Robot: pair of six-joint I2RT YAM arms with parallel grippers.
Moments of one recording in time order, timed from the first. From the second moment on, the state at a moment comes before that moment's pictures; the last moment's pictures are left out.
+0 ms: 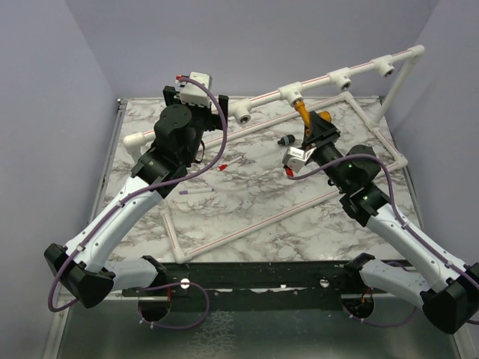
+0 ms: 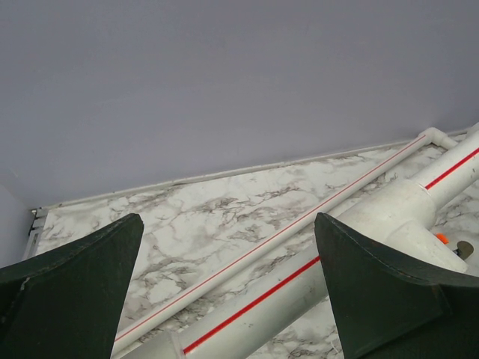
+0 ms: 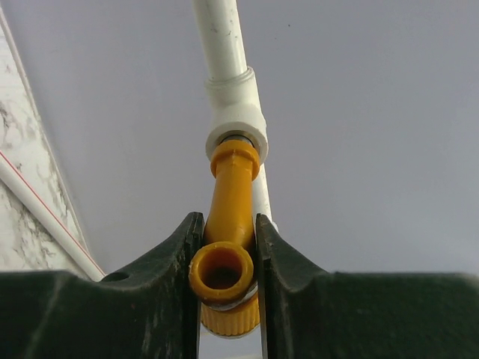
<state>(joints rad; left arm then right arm) -0.65 1.22 1.34 -0.09 -0.45 0.06 0.56 0.99 0.83 0.30 -0.04 -1.46</state>
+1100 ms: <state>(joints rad) -0.65 1.21 1.34 -0.09 -0.45 0.07 0.57 1.00 0.82 0.47 0.15 -0.12</state>
